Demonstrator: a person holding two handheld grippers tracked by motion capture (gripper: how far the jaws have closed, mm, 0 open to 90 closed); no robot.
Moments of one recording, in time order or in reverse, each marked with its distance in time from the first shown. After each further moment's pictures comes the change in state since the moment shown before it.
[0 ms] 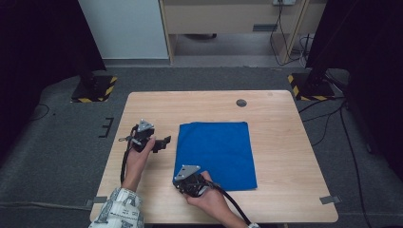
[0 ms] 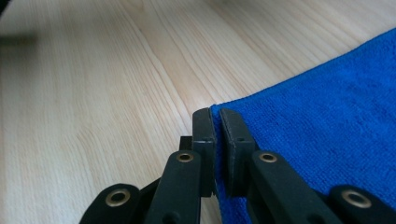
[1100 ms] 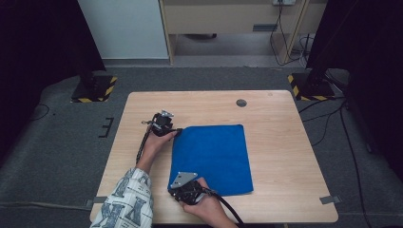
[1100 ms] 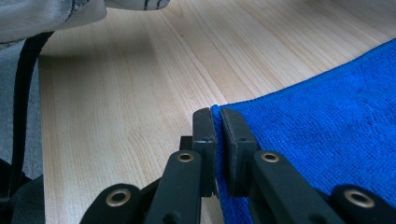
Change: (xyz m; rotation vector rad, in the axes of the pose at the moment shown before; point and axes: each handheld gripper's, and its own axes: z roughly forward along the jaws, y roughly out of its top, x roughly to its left) left arm 0.005 0.023 0.091 0.204 -0.016 0.081; right arm 0.021 -0.004 0.000 -0.023 0.054 -0.005
